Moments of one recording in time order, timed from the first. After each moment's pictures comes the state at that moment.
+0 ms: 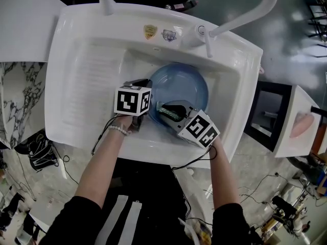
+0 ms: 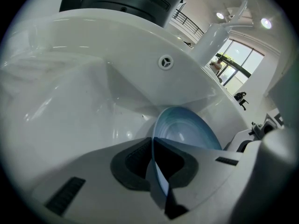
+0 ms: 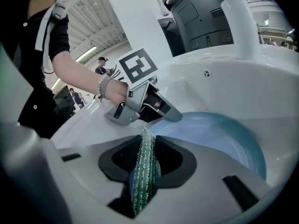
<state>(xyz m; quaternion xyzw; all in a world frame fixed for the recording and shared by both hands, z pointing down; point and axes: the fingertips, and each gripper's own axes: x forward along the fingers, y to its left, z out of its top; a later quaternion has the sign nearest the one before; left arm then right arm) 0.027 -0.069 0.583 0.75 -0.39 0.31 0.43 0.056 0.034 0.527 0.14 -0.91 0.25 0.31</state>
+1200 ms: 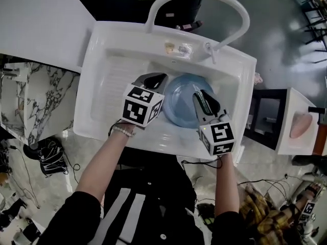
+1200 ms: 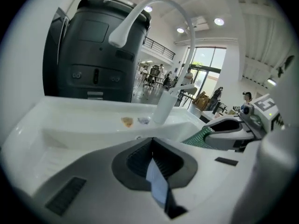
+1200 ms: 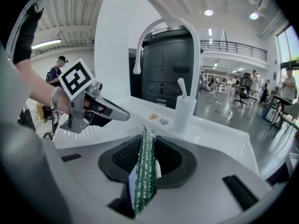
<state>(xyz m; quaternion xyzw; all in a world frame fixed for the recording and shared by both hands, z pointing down) 0.012 -0.093 0.403 0.87 -0.36 0.23 0.26 0.104 -0.035 0.380 0.48 -0.83 0.15 0.25</state>
